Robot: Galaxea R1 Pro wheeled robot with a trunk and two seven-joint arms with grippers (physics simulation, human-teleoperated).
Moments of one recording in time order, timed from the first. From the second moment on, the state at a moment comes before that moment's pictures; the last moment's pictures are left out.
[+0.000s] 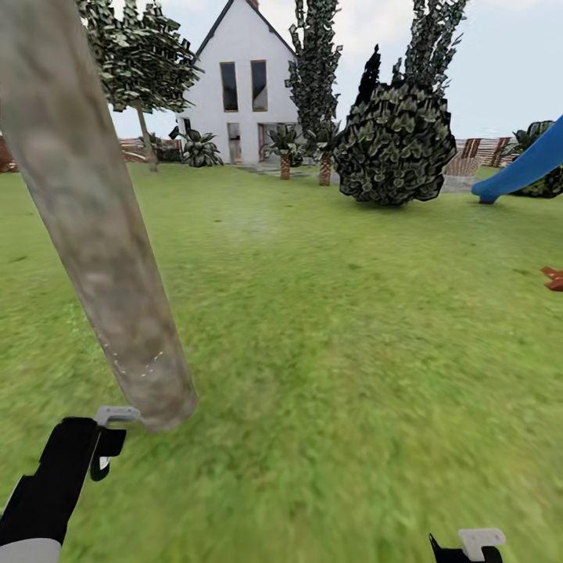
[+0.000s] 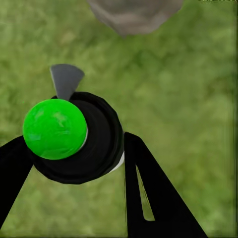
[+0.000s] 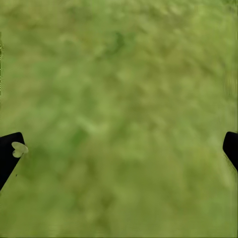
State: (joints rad) left arm -0.45 0.13 0.31 -1.23 -0.52 0.97 -0.33; right arm -0.39 -0.22 -0.55 -0.09 0.53 -0.51 0.07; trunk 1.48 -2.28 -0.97
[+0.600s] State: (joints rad) left arm -0.47 0.09 0.32 -1.24 -0.51 0.97 -0.34; right arm -0.39 -0.22 -0.55 -0.09 0.53 -0.51 0.07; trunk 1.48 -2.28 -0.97
